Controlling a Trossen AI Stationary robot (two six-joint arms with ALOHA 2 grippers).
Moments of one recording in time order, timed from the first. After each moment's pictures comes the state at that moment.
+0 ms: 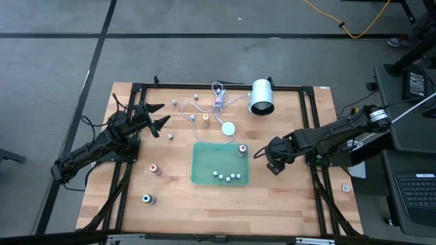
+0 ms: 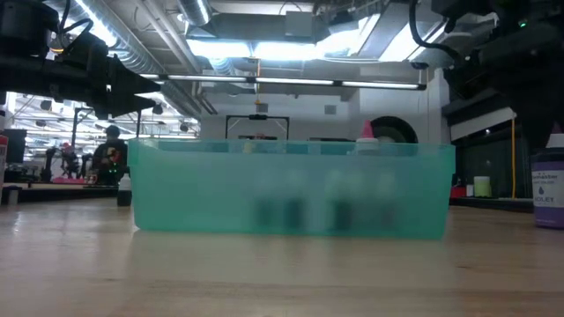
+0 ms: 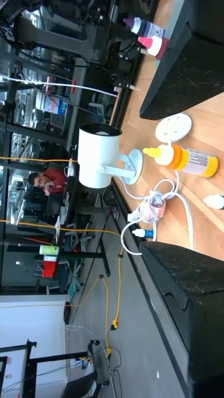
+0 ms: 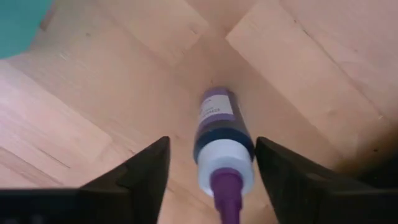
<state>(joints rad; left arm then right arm) 0.62 0.00 0.01 0.03 0.07 -0.16 0.27 1.30 0.86 -1.05 -0.08 1.13</state>
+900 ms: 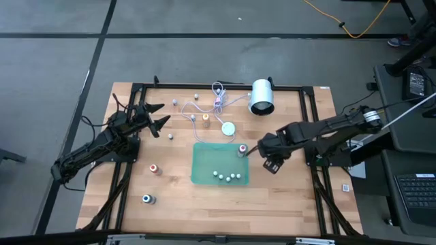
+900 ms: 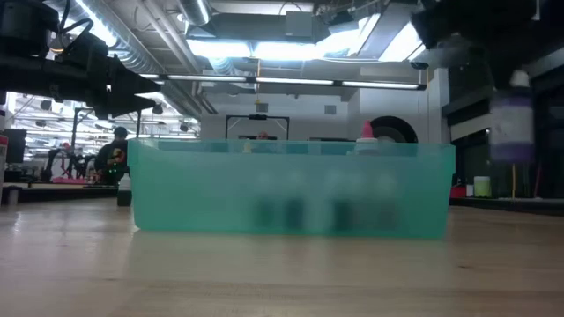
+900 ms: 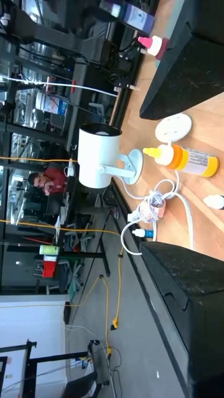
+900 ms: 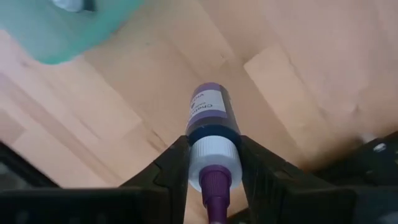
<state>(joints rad) 0.62 0.00 0.01 0.03 0.07 -0.16 0.23 1.44 1.25 -1.33 -0.07 0.89</state>
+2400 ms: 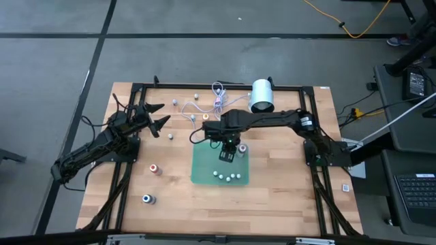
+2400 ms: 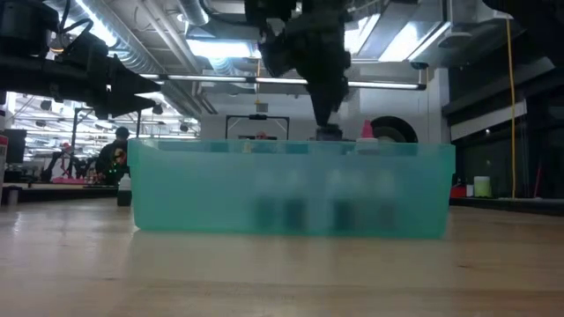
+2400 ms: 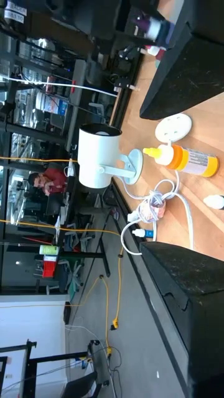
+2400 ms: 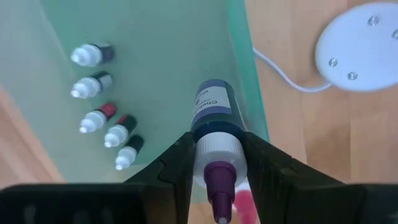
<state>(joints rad) 0.62 0.00 0.01 0.03 0.07 -0.16 0.00 2.16 2.01 -1.39 -0.09 0.28</state>
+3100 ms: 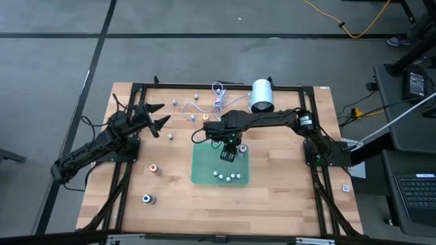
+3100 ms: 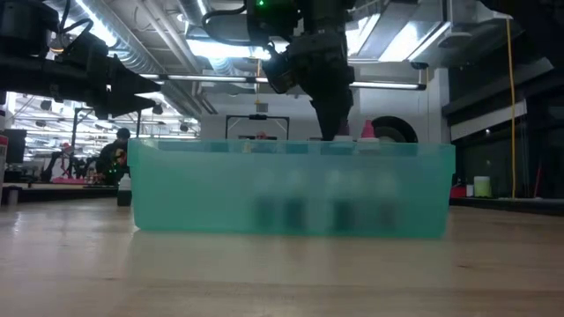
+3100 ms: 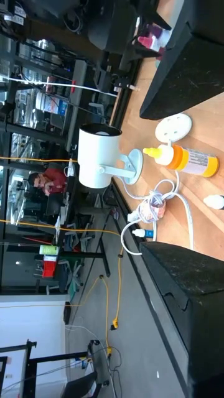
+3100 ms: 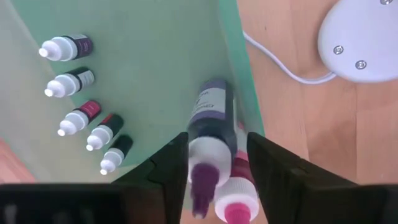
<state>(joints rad) 0.62 0.00 0.01 0.03 0.07 -0.16 -0.02 2.16 1.94 -1.35 -0.09 0.29</state>
